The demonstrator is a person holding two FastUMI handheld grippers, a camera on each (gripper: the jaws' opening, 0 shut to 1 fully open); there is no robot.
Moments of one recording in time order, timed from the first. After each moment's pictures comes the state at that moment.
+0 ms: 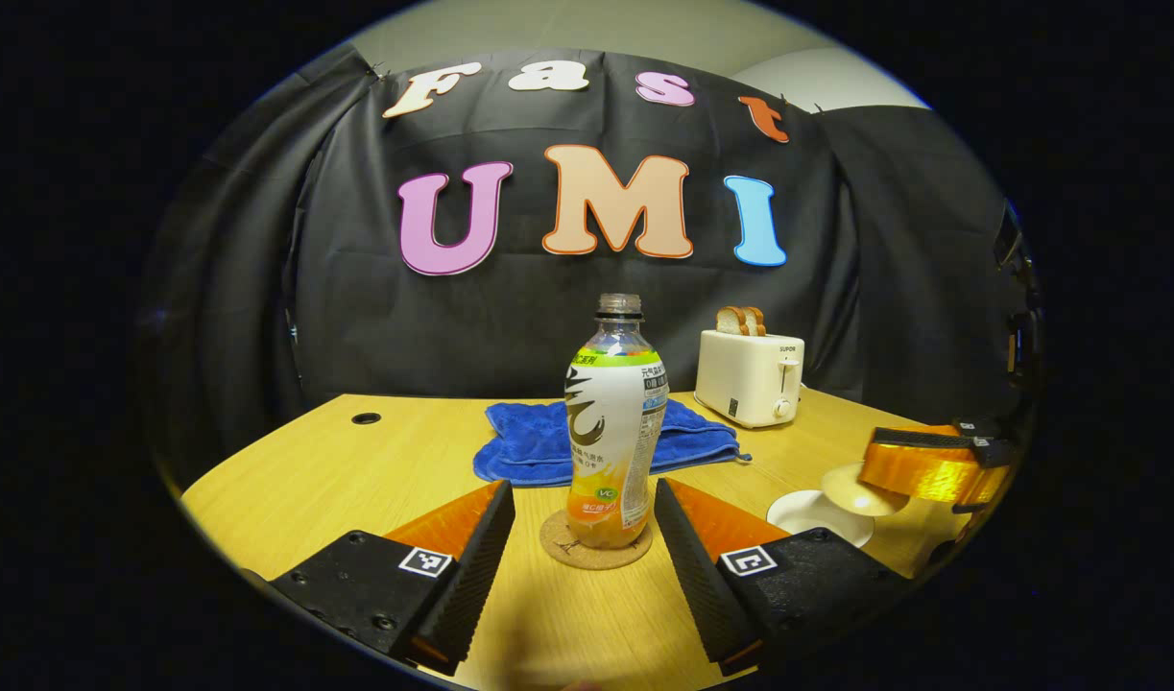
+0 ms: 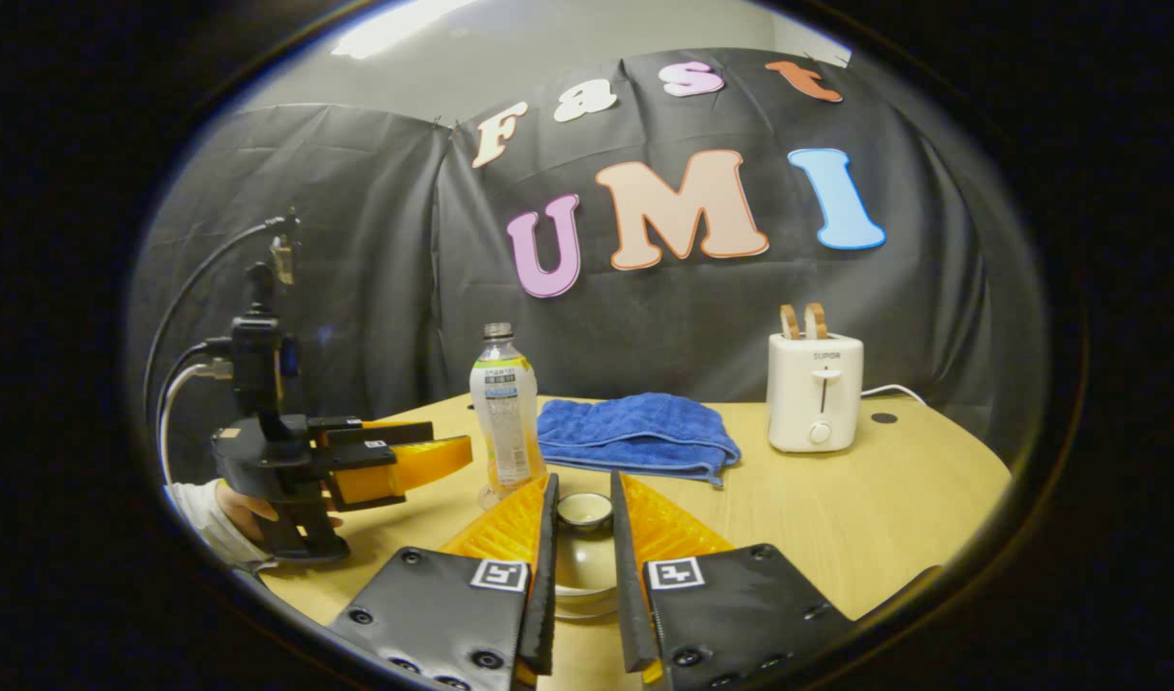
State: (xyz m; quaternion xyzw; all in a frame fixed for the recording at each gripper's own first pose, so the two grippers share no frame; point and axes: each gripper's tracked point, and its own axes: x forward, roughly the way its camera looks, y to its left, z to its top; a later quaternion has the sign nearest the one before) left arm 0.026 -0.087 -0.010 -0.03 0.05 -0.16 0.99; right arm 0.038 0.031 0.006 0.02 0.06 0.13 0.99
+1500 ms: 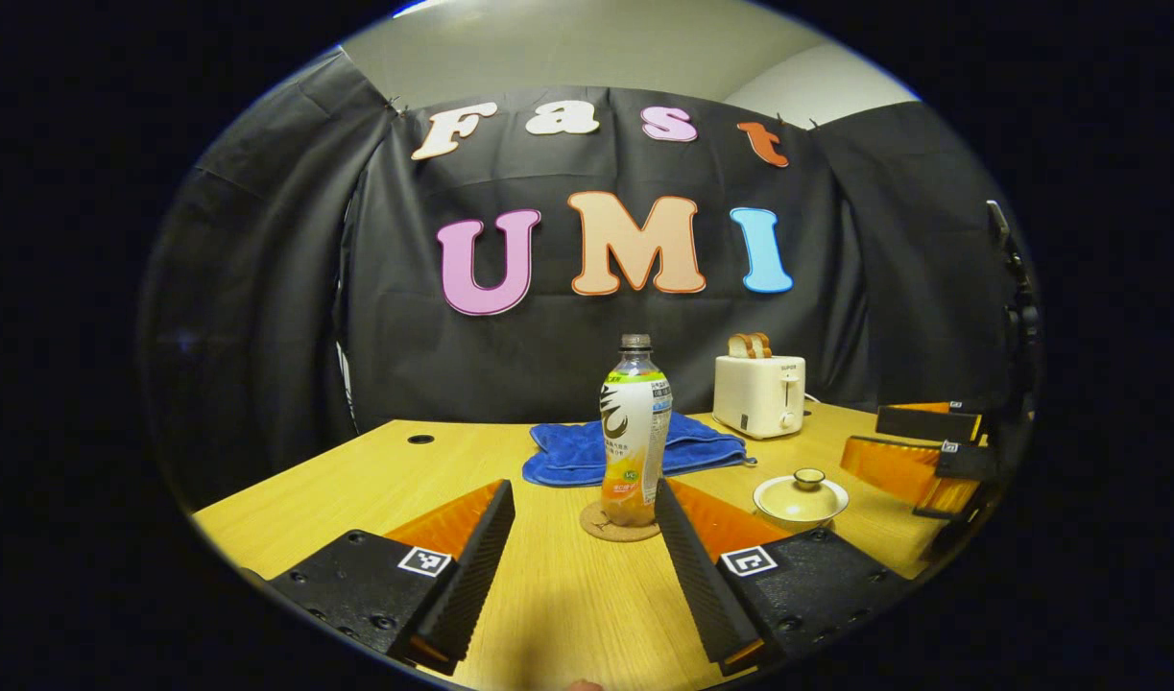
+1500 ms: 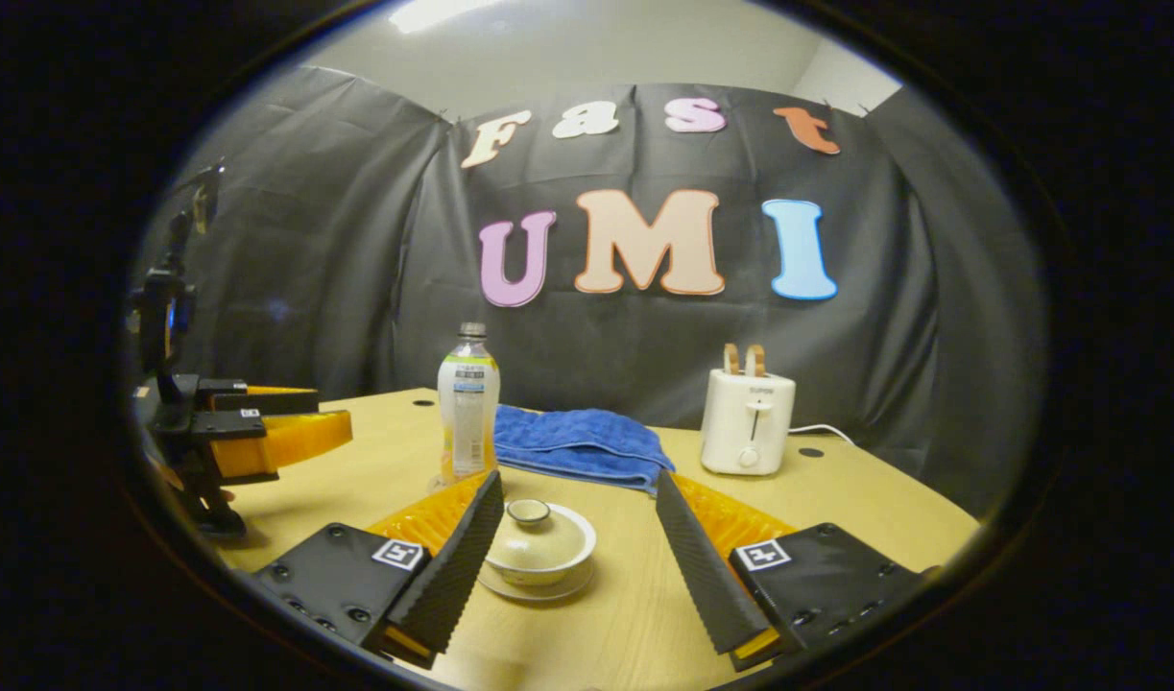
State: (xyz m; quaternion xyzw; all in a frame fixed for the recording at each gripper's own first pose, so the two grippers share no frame) left arm -0.010 -0.061 0.021 -0.01 -0.01 -0.12 0.99; right arm 0.001 -0.008 0.020 -0.04 0.00 0.03 1.00
